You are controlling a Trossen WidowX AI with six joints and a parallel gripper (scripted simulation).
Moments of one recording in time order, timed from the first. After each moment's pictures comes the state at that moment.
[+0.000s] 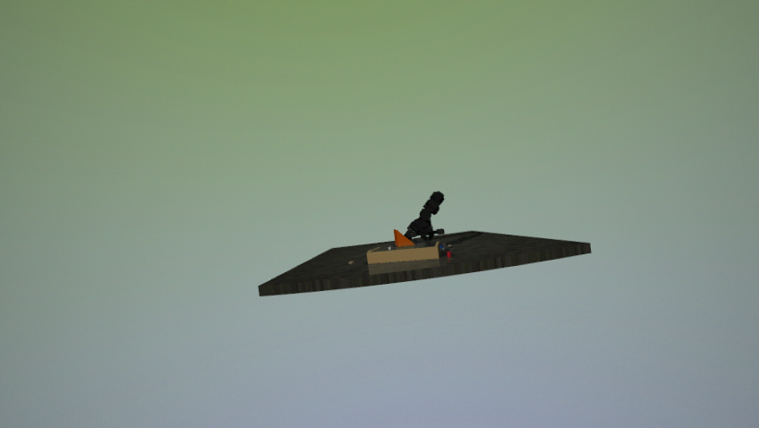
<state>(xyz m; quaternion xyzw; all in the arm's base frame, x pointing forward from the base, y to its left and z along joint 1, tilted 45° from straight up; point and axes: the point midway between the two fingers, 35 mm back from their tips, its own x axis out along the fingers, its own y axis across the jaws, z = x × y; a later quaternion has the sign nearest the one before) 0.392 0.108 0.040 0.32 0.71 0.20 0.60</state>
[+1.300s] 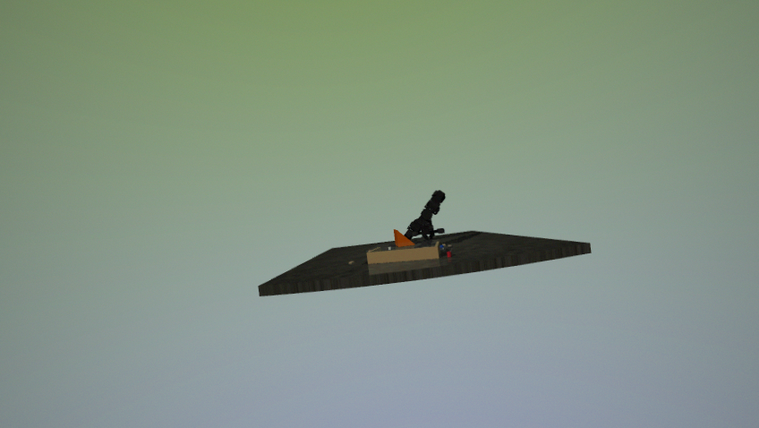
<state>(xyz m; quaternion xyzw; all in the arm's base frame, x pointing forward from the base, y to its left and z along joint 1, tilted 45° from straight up) 0.335 0.112 0.051 0.32 0.71 0.20 0.60</state>
